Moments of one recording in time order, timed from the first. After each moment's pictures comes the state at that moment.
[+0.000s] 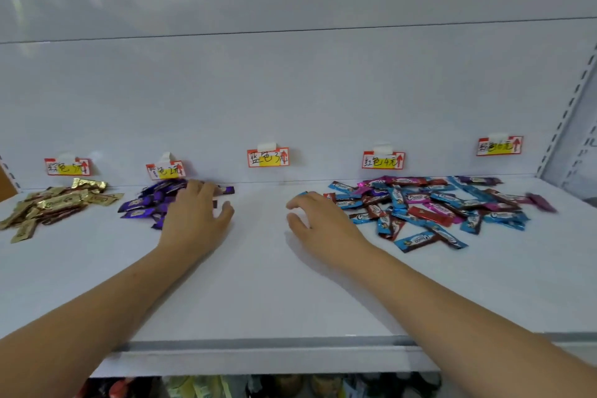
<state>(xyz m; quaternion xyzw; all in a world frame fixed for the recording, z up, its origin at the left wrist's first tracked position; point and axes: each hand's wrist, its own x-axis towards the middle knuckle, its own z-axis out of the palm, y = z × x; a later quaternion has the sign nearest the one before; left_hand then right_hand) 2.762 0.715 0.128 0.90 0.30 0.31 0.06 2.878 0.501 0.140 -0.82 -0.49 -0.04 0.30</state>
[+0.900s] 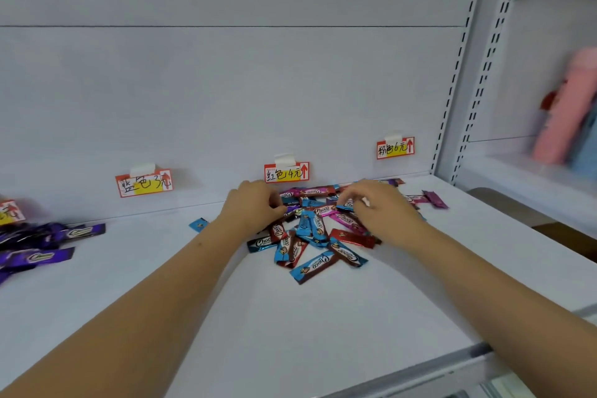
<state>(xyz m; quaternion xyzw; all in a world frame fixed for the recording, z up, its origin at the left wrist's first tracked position) 2.985 0.574 0.145 0.98 0.10 0.13 0.10 3.033 0.335 0.153 -0.89 -0.33 -0.08 0.29</state>
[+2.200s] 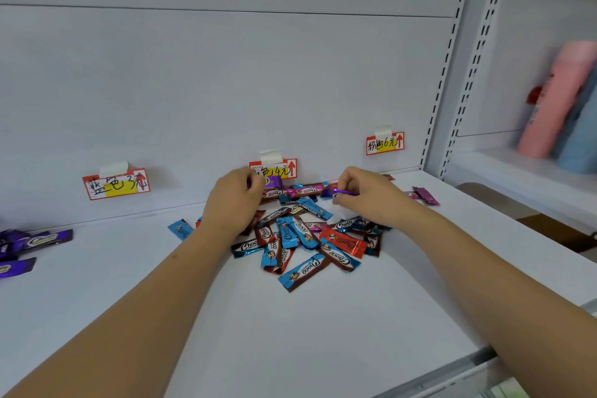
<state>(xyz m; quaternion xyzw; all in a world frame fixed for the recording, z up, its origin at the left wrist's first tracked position) 2.986 0.570 0.144 0.91 0.13 0.28 0.29 3.062 0.341 0.160 -0.89 -0.30 0.01 0.34</state>
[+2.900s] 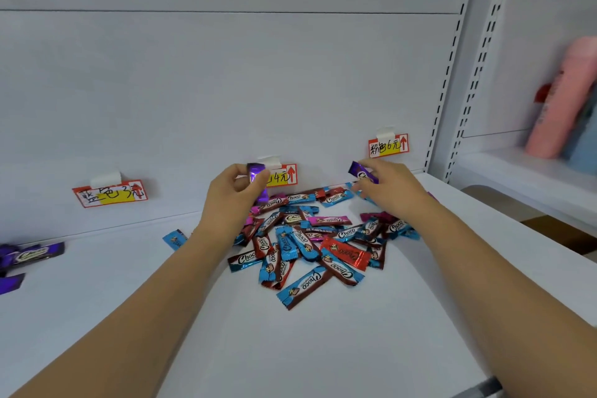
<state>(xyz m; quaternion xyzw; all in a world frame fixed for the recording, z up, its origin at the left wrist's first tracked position) 2.976 0.556 0.156 0.74 0.10 0.30 0.59 3.096 0.327 0.161 -0.91 -0.25 -0.09 0.33</state>
